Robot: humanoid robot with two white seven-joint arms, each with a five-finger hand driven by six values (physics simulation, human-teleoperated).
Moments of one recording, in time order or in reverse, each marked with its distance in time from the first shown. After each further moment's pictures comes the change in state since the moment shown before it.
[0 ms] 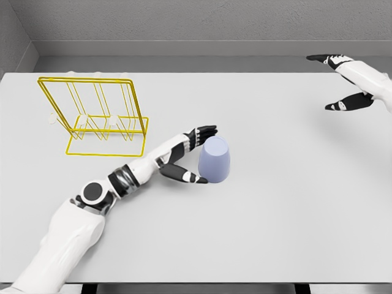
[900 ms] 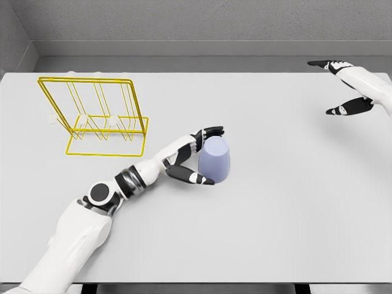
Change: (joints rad) left arm 0.002 -0.033 -0.002 0.007 -0.017 0.000 0.000; right arm 0.008 0.008 0.006 0.030 0.002 0.000 0.002
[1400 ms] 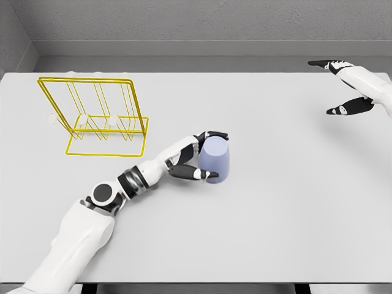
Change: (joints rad) left arm 0.000 -0.016 0.004 0.006 -0.005 0.001 0.002; right arm -0.002 -0.002 -0.001 -0.002 0.002 0.000 0.000
